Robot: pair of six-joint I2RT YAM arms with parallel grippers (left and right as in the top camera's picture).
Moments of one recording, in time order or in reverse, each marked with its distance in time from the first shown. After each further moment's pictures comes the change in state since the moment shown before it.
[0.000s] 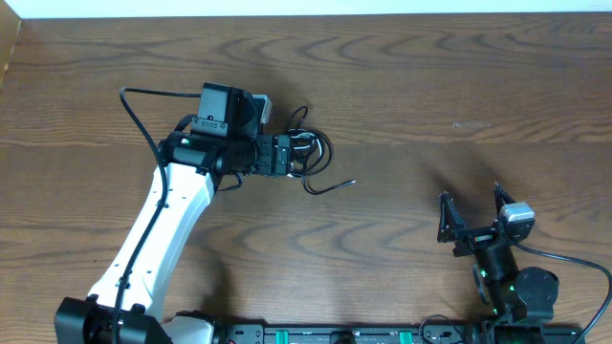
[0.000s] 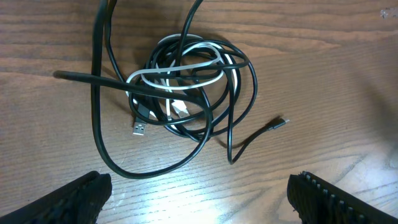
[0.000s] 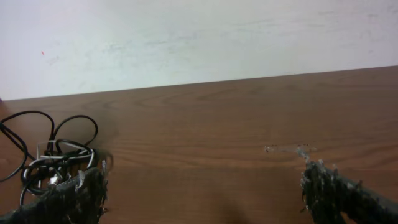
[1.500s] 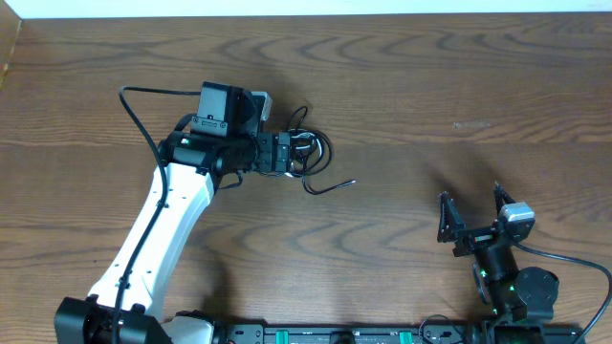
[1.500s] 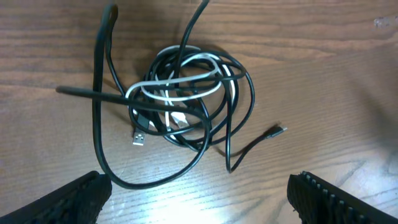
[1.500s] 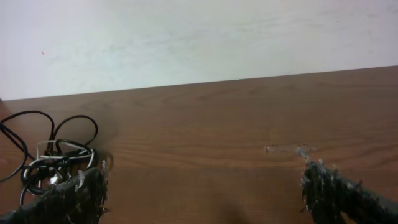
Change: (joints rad) left arm 0.000 0.000 0.000 0.034 0.000 0.000; right arm 0.000 0.000 0.000 0.000 0.000 0.000
